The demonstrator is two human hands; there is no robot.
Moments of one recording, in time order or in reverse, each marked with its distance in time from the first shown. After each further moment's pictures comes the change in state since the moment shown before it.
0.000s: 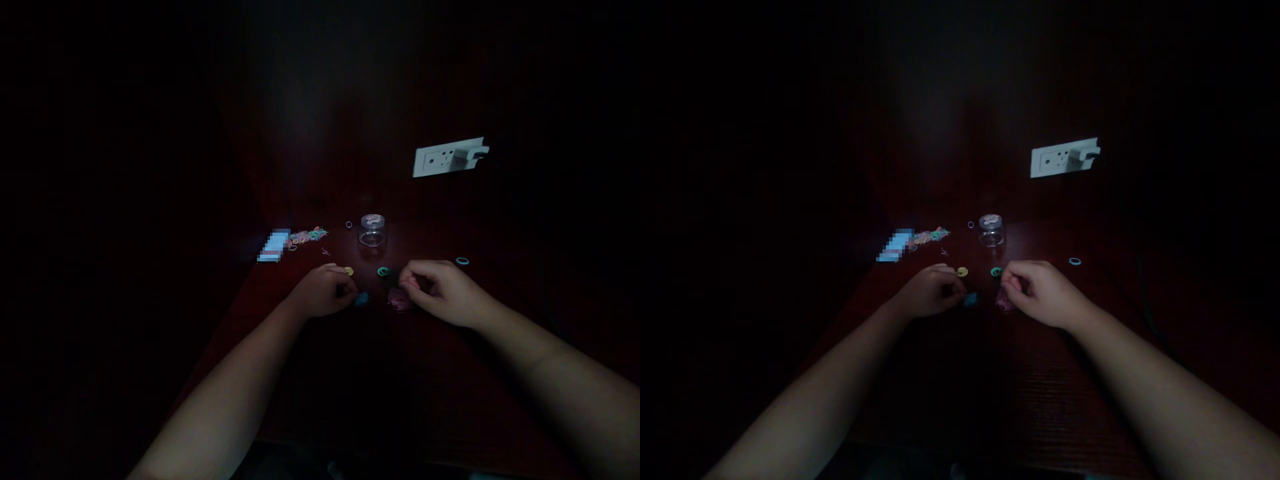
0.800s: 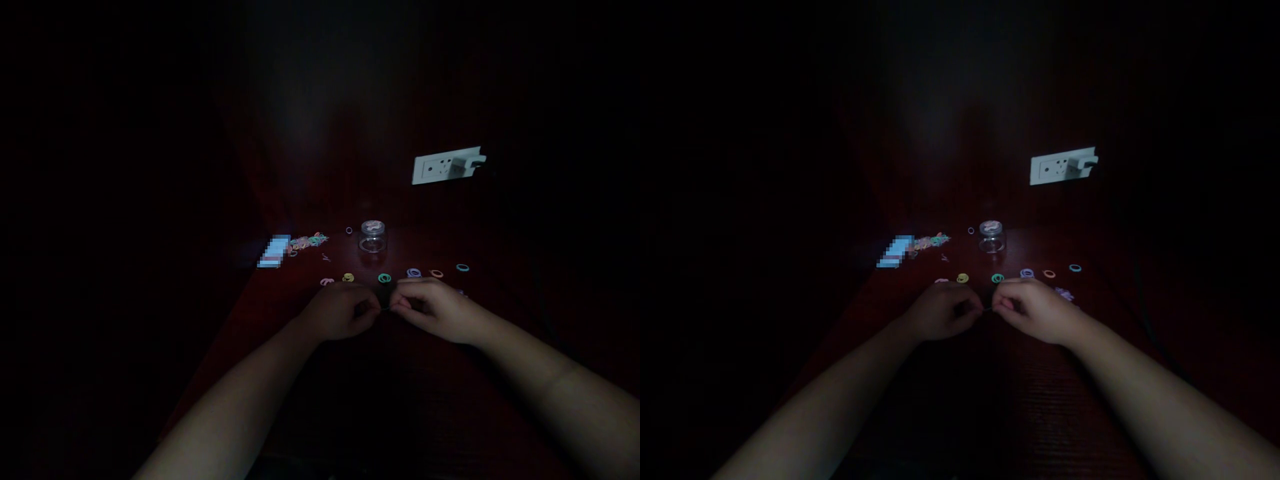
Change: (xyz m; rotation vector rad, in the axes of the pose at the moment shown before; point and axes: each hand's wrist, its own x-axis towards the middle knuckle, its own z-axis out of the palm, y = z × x) left_hand 0.003 0.036 0.008 -0.114 0.028 0.069; right_hand 0.000 -0.001 0.007 0.002 -0.169 -0.063
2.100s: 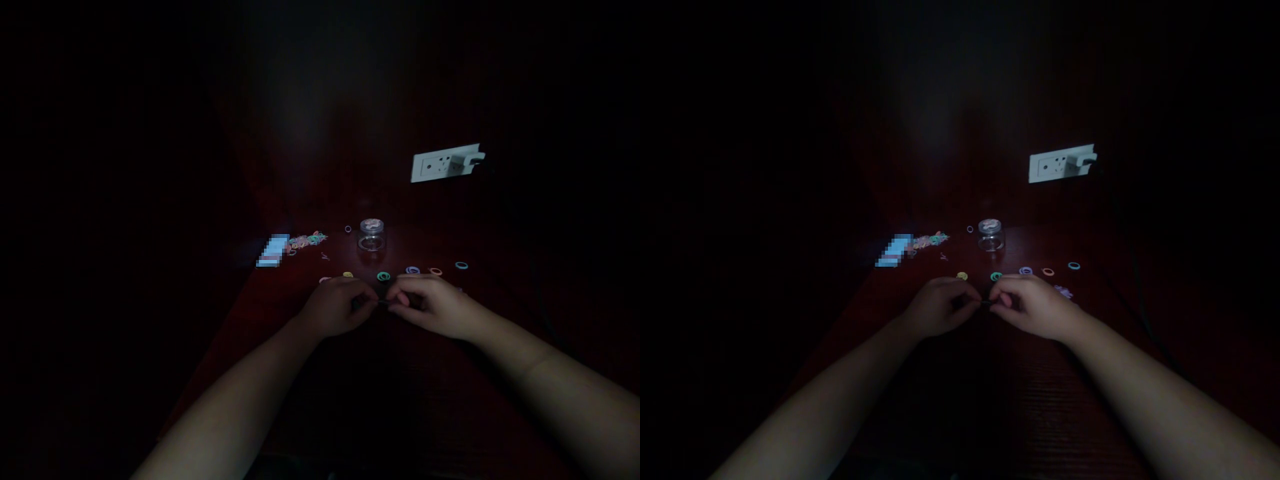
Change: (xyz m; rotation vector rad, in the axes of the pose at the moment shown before) left_hand -0.001 -0.002 0.004 0.027 0.124 -0.070; right_hand 0.000 0.000 0.001 -0.014 0.061 -0.007
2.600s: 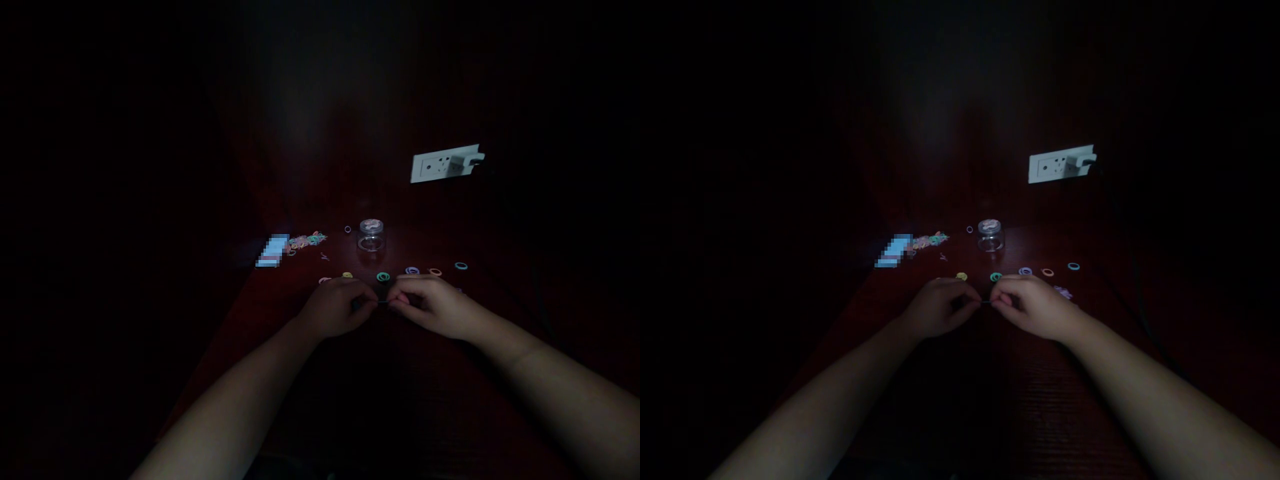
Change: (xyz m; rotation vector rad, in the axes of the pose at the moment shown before) left_hand 0.000 0.002 0.000 0.004 -0.009 0.005; right_hand 0.000 0.001 0.001 -0.007 0.002 -0.019
